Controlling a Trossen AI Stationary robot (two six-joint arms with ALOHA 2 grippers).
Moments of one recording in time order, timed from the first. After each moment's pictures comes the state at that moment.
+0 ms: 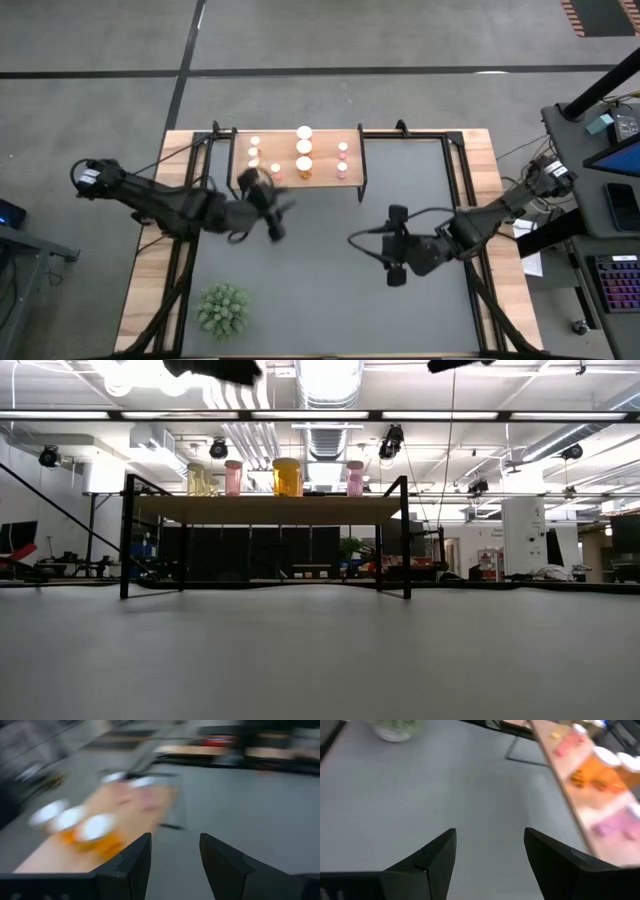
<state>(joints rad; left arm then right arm) -0.30 1.18 1.06 -0.42 -0.76 -0.26 0.53 1.32 1.08 -0.50 0.59 0.16</state>
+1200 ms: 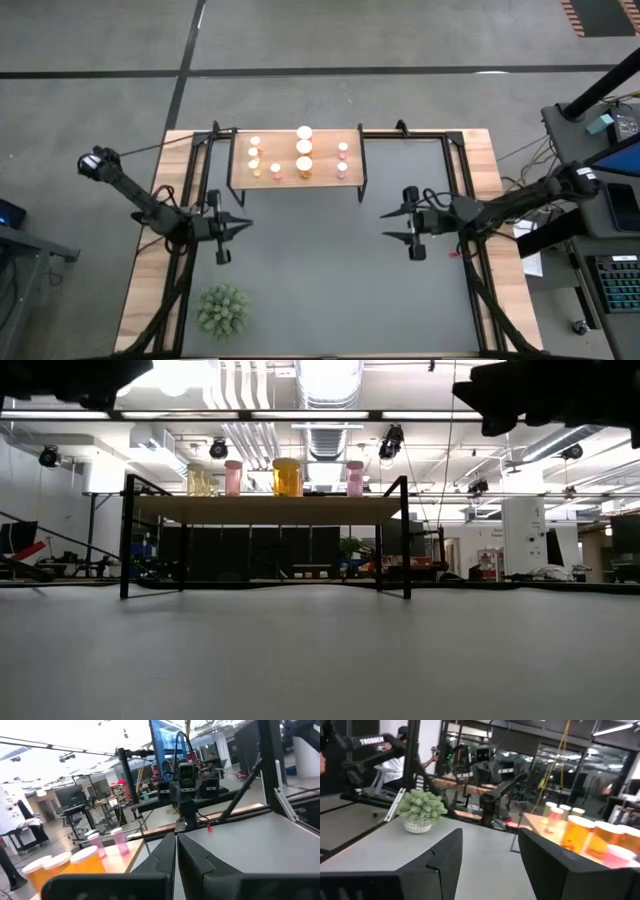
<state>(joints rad) -0.65 0.50 0.18 0.55 -0.78 0.41 0.22 0.91 0.19 0.82 0.11 -0.23</state>
